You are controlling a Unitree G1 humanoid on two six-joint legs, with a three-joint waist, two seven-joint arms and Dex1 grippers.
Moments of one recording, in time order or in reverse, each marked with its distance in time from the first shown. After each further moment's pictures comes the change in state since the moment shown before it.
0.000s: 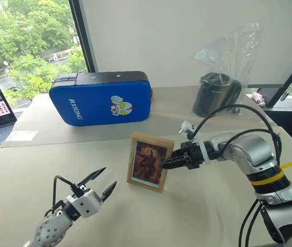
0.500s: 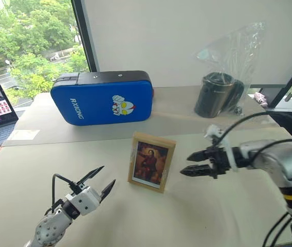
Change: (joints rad) left arm 0.008 -0.085 0.046 -0.041 -0.117 0.172 -0.041; right arm 0.275 -0.203 -0.294 -0.255 0.038 0.099 -0.150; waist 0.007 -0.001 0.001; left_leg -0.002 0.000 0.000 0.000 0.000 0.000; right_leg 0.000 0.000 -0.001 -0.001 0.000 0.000
